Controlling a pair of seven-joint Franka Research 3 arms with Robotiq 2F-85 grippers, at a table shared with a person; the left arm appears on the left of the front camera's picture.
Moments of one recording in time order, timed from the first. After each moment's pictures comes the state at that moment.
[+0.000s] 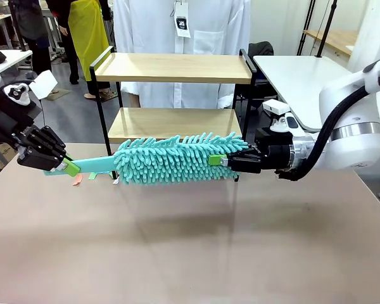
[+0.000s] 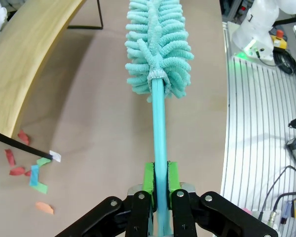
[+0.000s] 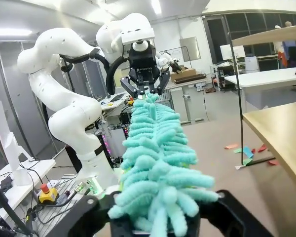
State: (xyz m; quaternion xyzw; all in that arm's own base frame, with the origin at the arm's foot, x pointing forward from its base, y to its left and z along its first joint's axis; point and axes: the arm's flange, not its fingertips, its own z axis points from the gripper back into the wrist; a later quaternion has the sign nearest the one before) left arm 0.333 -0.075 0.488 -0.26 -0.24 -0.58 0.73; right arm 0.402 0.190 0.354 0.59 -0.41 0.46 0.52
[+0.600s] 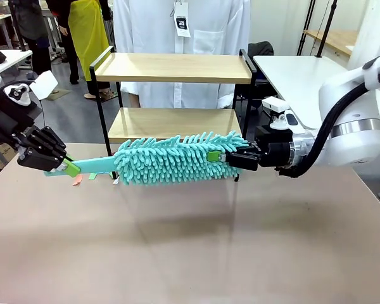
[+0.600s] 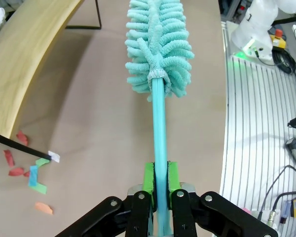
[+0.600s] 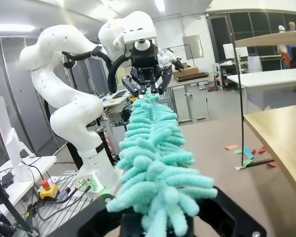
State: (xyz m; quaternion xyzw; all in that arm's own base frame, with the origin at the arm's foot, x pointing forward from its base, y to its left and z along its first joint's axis) left arm 0.332 -0.076 0.488 -0.26 -0.24 -0.58 0.73; right arm 0.406 0.189 0.359 0.59 -0.41 0.47 0.51
